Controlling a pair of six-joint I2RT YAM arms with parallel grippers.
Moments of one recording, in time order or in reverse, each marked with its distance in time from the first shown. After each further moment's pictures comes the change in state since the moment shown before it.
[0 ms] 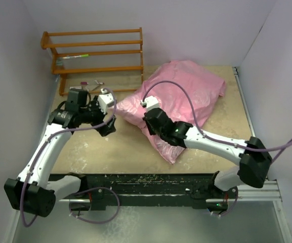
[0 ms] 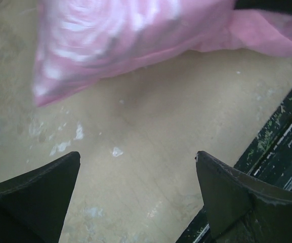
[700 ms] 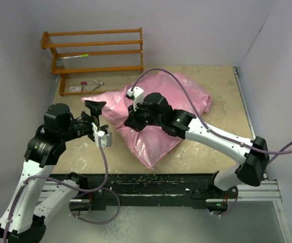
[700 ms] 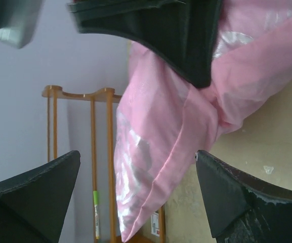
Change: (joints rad) left arm -0.179 -0.382 0.037 0.056 0.047 0.824; right arm -0.016 -0.024 0.278 -0.026 -0.562 -0.025
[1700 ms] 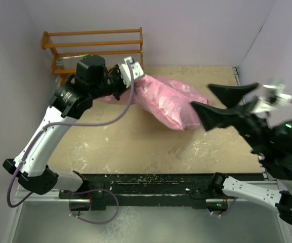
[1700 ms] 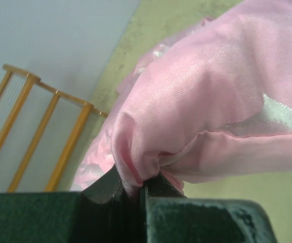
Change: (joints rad) left arm -0.316 0.570 0.600 0.006 -0.354 -0.681; right arm -0.019 -0.629 0.081 0.031 0.233 -0.063
